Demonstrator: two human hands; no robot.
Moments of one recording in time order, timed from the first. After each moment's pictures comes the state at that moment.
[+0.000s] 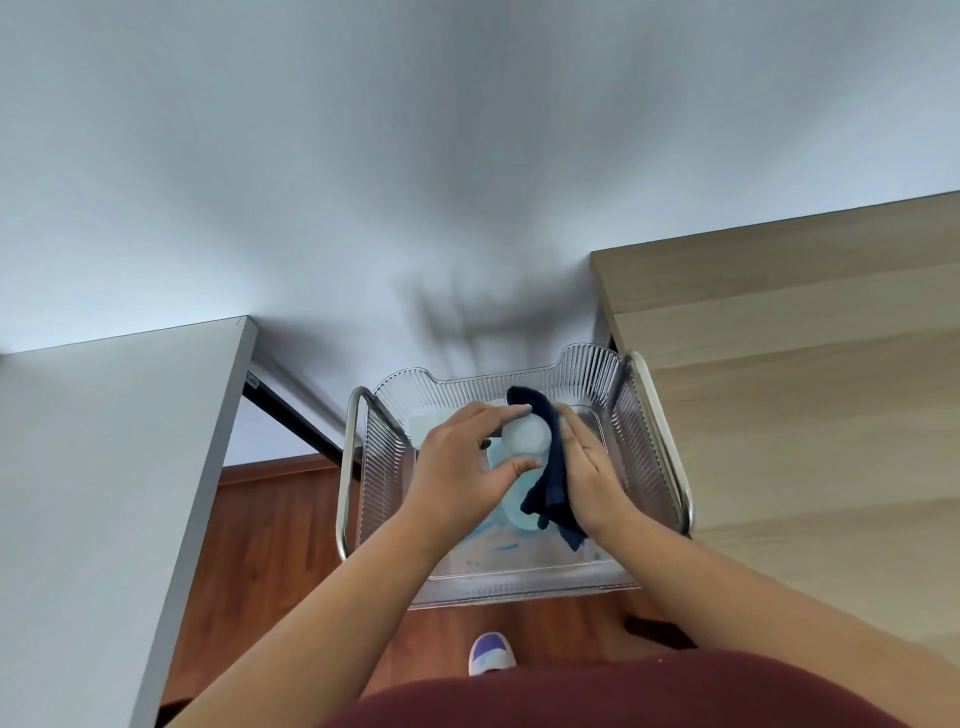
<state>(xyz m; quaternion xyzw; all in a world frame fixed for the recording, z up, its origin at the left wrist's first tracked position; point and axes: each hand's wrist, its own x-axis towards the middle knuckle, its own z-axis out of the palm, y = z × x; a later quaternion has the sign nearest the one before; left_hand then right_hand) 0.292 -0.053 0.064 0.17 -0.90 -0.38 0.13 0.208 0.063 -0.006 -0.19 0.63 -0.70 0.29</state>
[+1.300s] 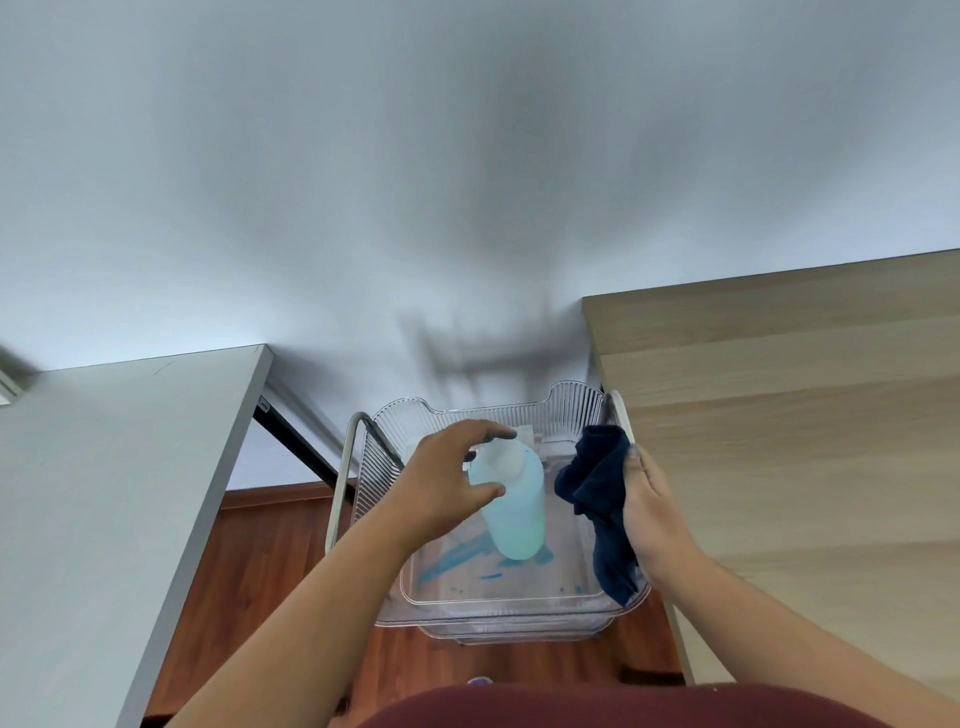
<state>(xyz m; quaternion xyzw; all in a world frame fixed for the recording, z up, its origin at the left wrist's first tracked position) 0.287 -0.052 0.085 0.19 -0.91 -0.38 0.03 0.178 0.126 0.012 -0.03 0.68 -0.69 0.25</state>
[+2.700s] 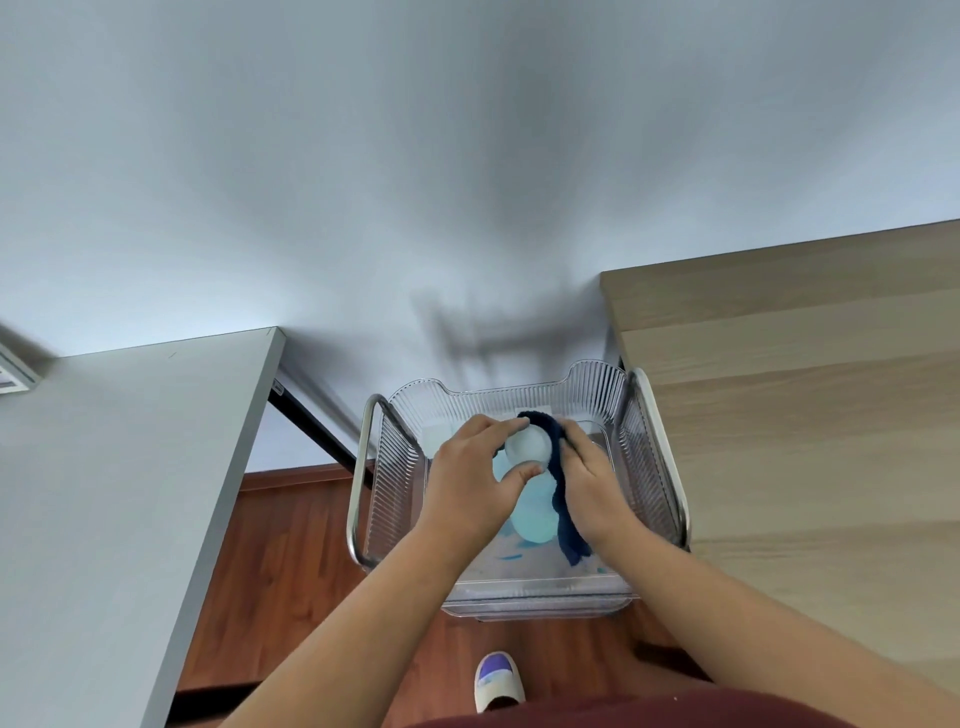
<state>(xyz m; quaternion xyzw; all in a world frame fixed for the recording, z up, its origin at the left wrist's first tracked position) 0.298 -0.029 0.072 0.23 -0.91 -0.31 0.16 0.213 0.067 0.010 -0.14 0.66 -0.68 0.29</state>
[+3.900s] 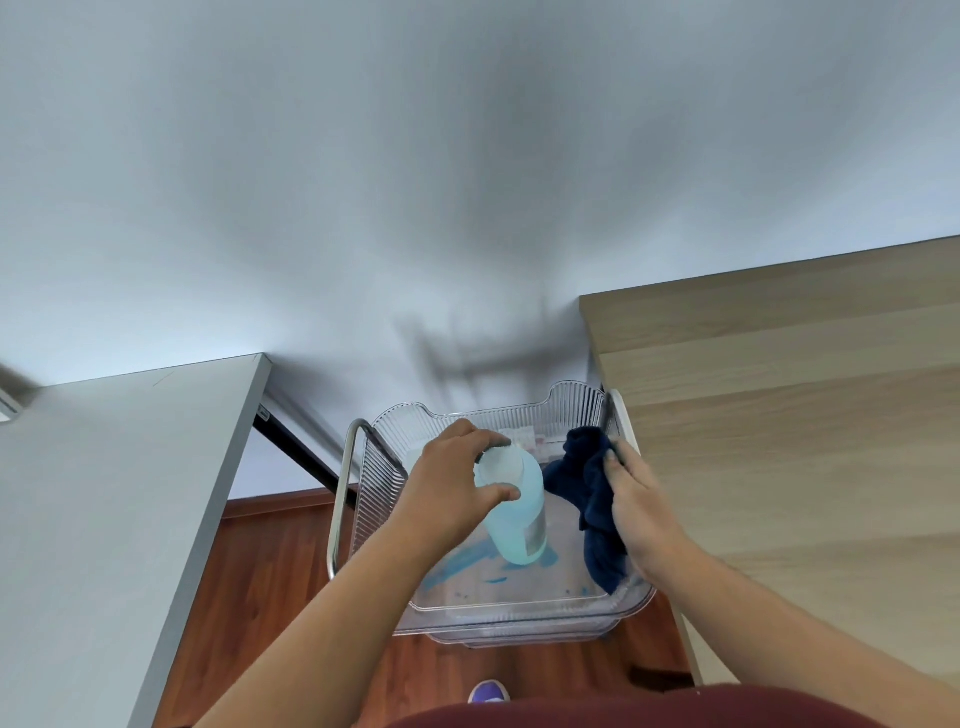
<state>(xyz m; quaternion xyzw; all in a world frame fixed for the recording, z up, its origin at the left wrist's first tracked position) 0.280 -0.044 0.085 0.22 -0.92 -0.32 0.04 0.176 0.115 0.010 -0.06 0.65 -0.70 0.29</state>
